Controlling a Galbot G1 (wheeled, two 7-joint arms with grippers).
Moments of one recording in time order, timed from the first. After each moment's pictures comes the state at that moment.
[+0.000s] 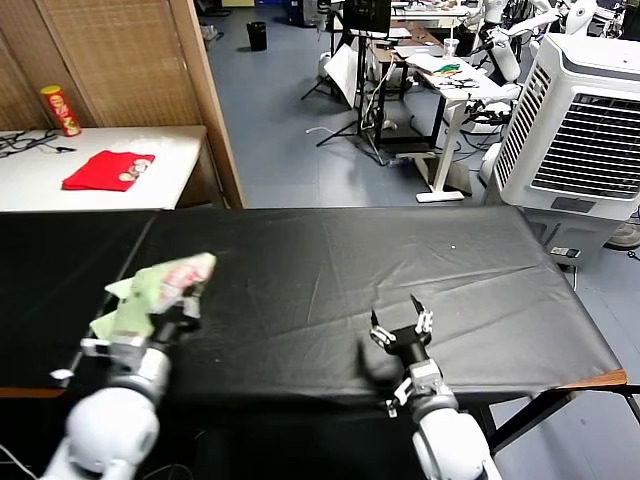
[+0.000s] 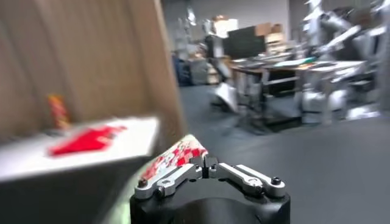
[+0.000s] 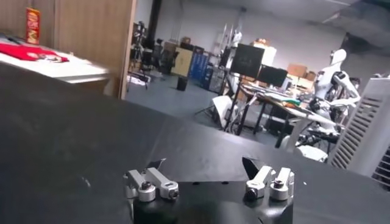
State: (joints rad) left arm 1.38 -1.10 -0.48 -2.18 -0.43 0.45 -0.22; right arm -1.36 1.37 0.31 2.01 -0.12 -0.31 0.08
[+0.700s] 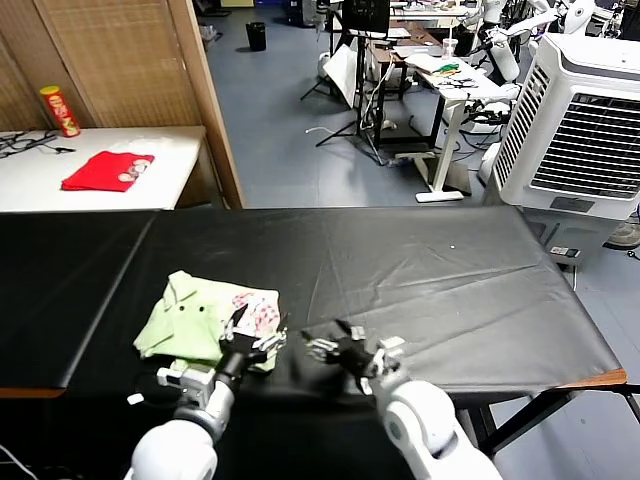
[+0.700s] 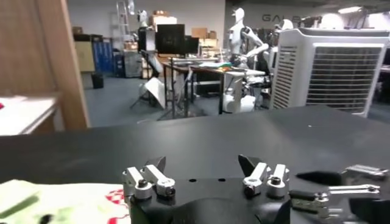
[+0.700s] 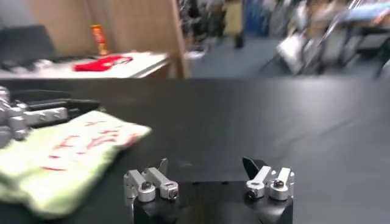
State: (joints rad) left arm 1.45 -1.23 -0.34 -2.19 -0.24 0.38 -0.12; right arm -1.13 1.35 0.09 1.91 0.54 -0.60 0.01
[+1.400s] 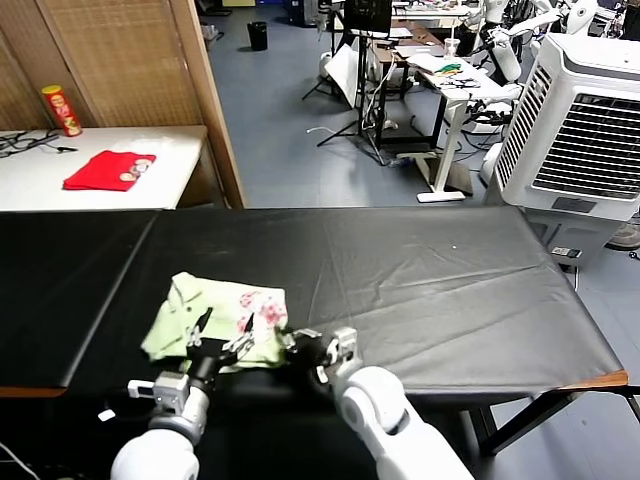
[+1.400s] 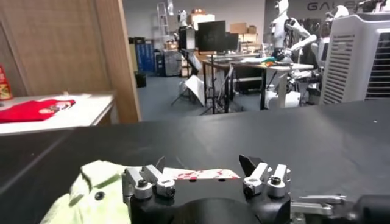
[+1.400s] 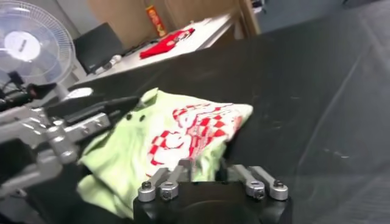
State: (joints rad) left arm 1.51 -1.25 -0.42 -2.19 -0.23 0.36 -0.17; right arm -1.06 1.39 0.01 1.79 0.45 -0.52 0.01
